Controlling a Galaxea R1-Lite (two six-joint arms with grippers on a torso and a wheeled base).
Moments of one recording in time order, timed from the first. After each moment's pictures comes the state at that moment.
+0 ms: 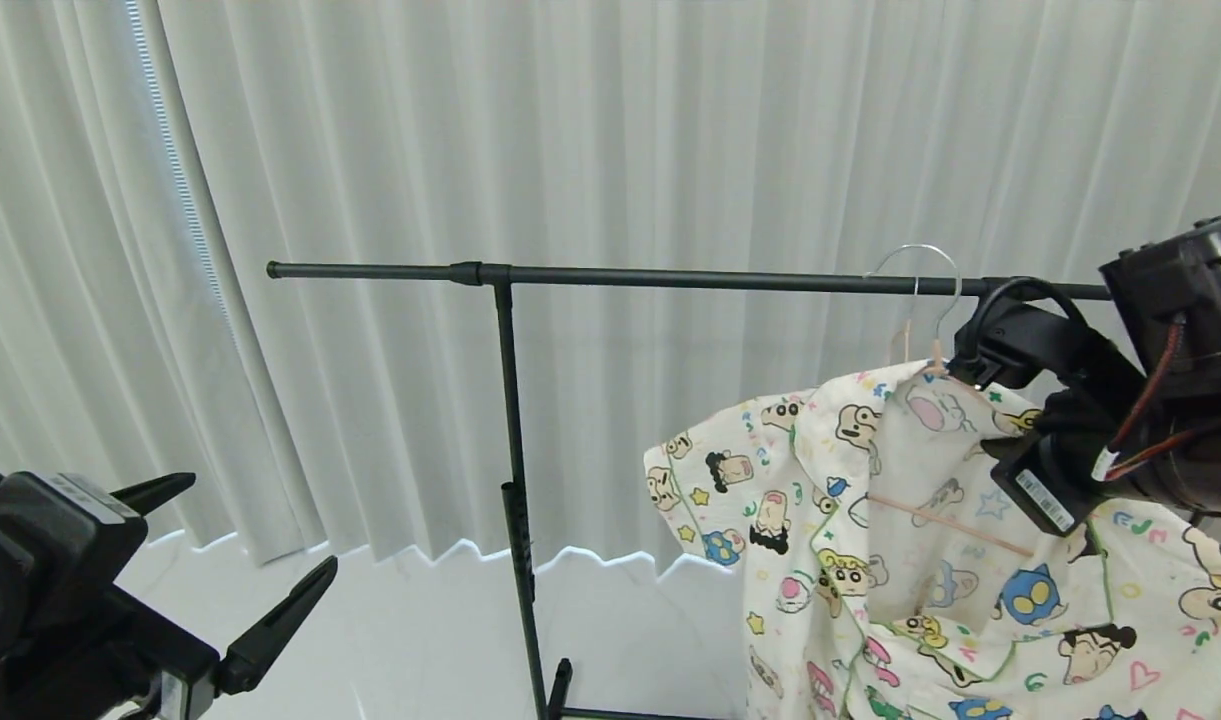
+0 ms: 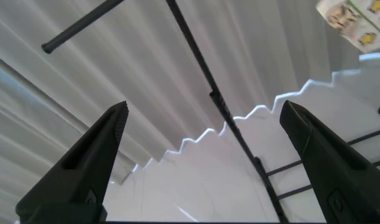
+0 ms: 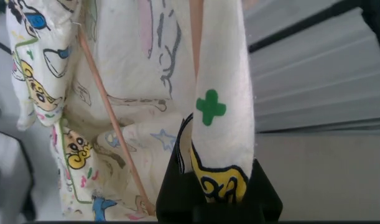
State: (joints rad) left arm -0.40 0.98 -0.25 -0.52 0.17 0.49; right arm 0.58 1.46 -1.10 0.33 -0.42 -0.31
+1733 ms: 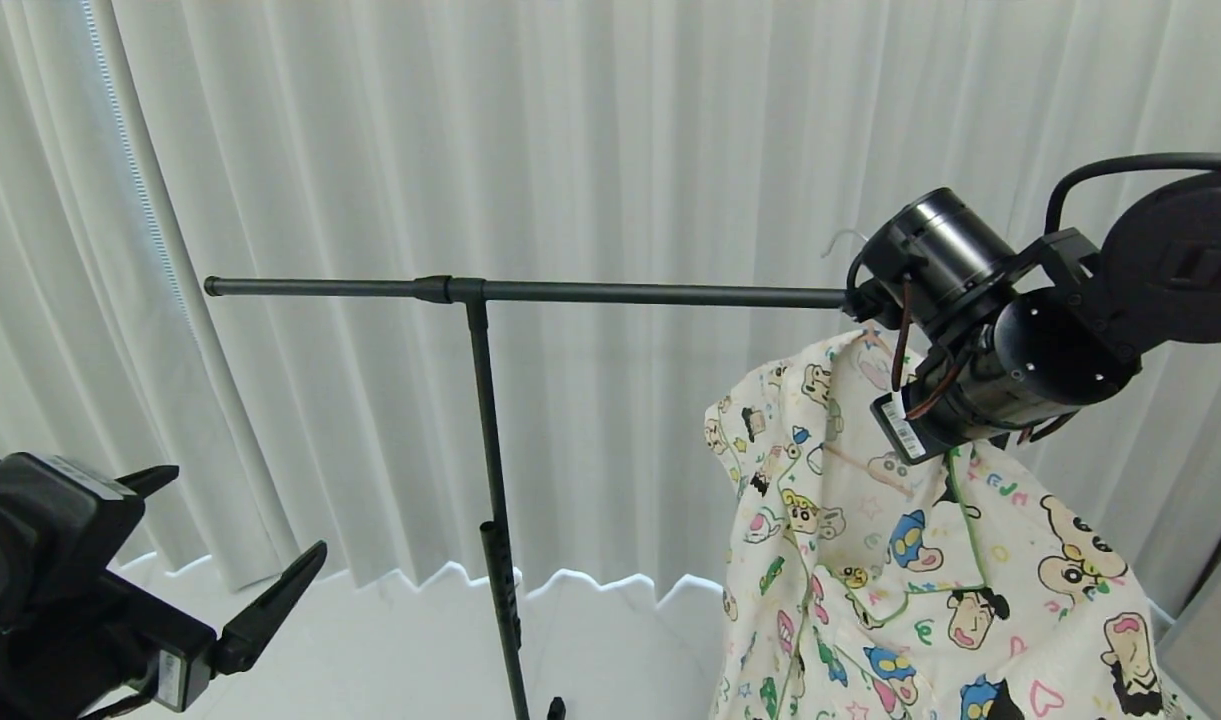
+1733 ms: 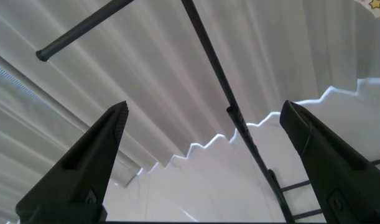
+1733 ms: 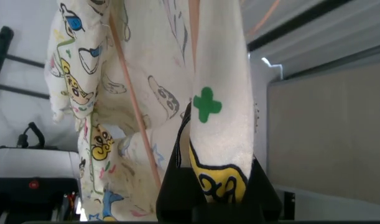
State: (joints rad) left arm -0.37 0.99 -0.27 -0.53 0.20 0.47; right arm 0.69 1.82 -1.63 0.80 -0.62 0.19
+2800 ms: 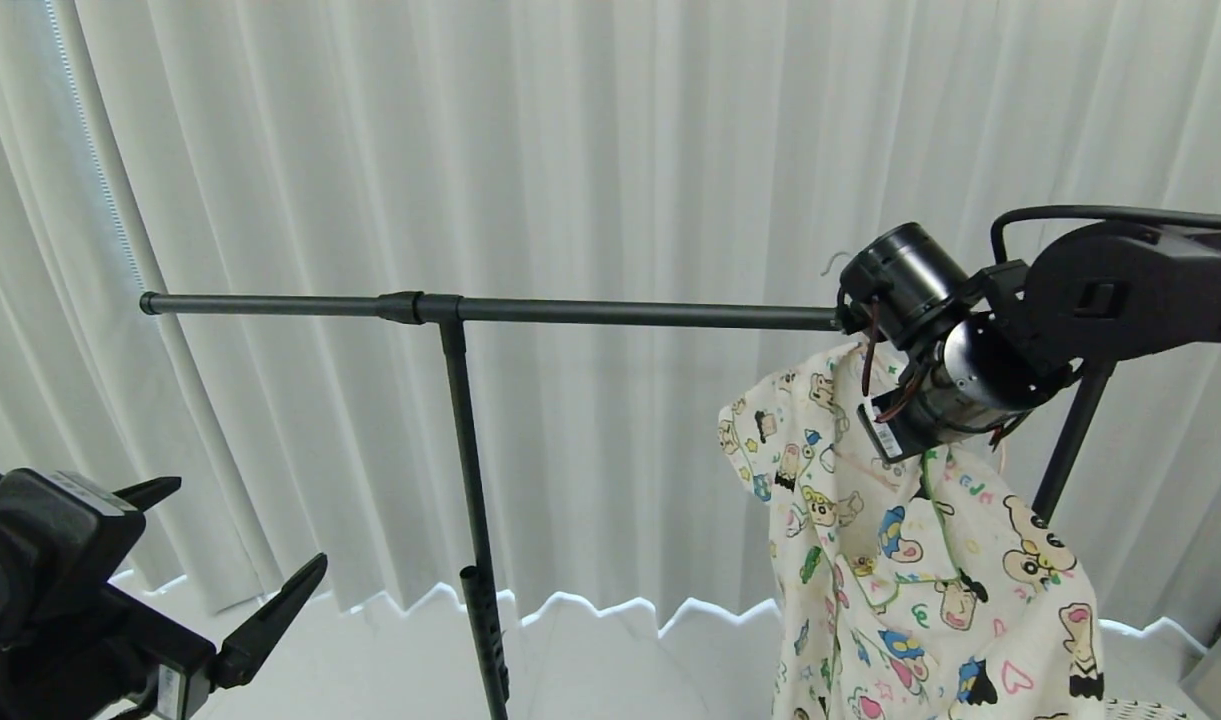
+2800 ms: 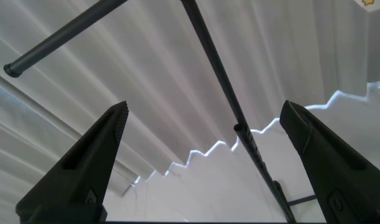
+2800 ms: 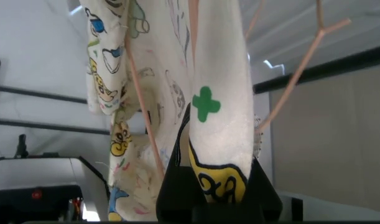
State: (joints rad) left arm -0.37 0.98 -0.25 -0.53 0.19 0.47; right arm 0.62 1.90 -1.62 0.72 -0.61 0.20
